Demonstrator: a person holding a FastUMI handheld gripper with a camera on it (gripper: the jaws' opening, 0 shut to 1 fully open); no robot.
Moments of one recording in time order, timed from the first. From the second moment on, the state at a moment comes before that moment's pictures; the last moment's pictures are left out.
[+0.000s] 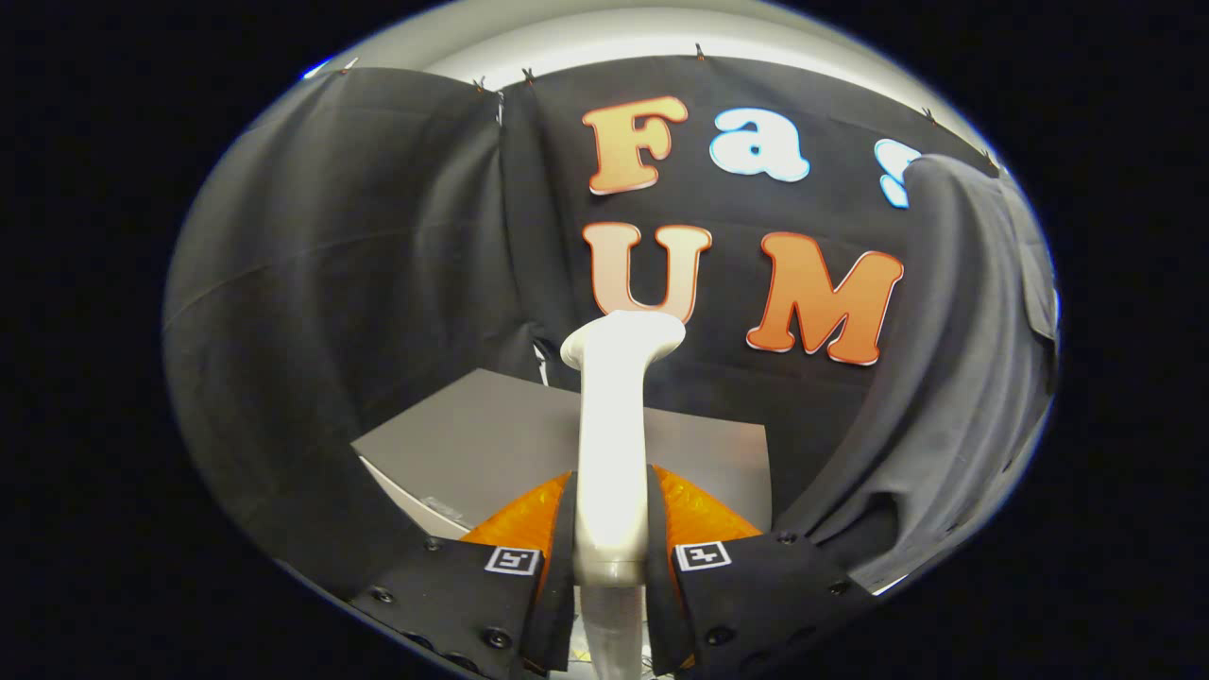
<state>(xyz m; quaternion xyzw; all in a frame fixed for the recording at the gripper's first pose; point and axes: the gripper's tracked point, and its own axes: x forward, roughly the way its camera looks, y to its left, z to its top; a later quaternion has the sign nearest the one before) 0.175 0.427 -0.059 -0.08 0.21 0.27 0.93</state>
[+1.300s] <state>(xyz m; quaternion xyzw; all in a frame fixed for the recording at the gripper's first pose) -0.008 0.202 0.052 -0.02 -0.02 0.25 0.97</state>
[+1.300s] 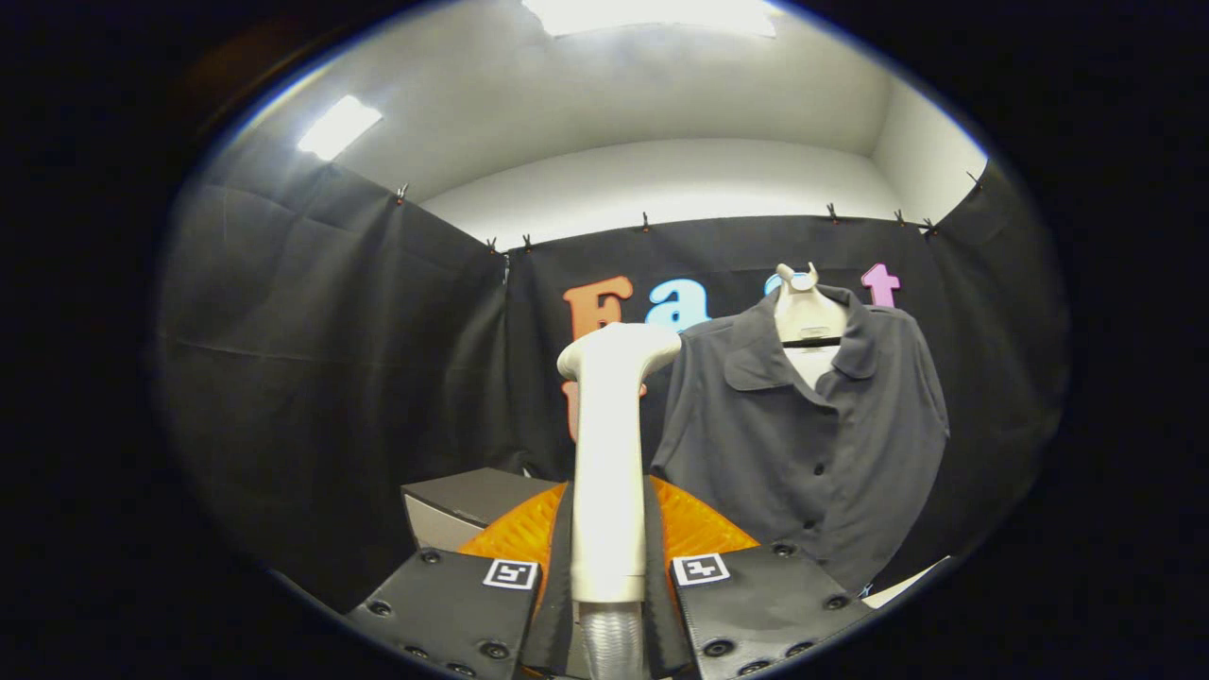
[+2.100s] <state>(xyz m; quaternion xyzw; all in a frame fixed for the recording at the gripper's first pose) 0.056 0.121 -0.031 -0.01 0.01 0.16 0.99</state>
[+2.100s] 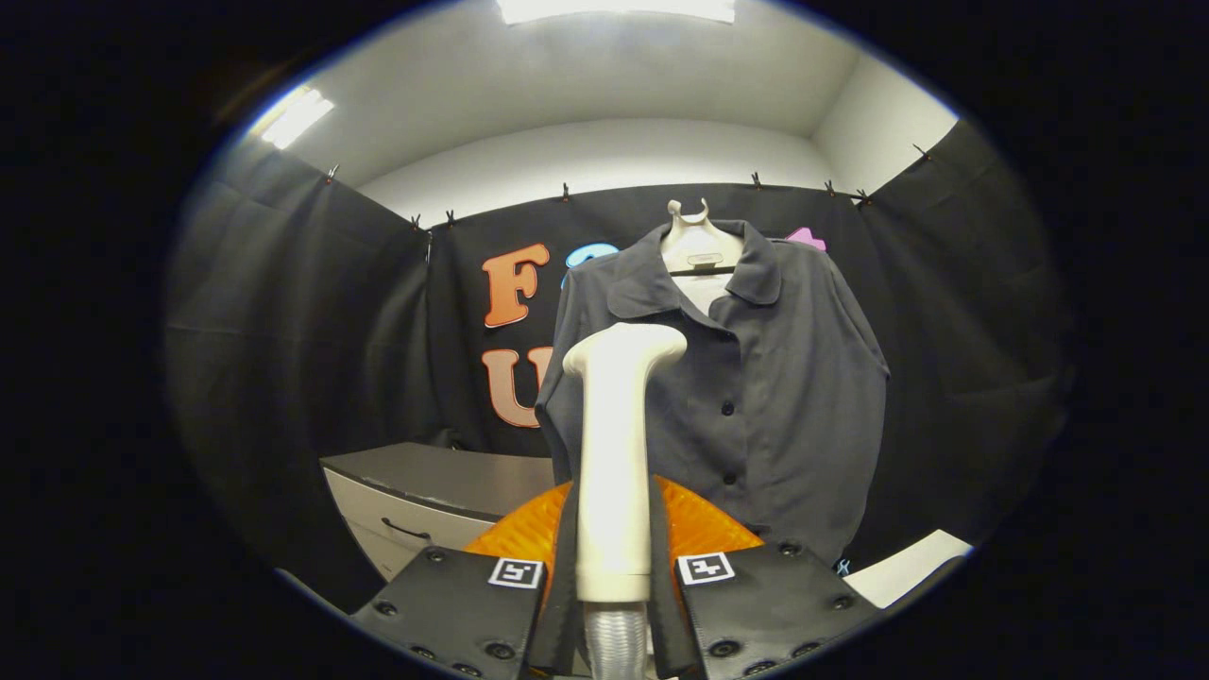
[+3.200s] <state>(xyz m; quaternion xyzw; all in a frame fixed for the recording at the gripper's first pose) 0.102 0.120 -0.071 0.00 0.02 0.15 0.99</state>
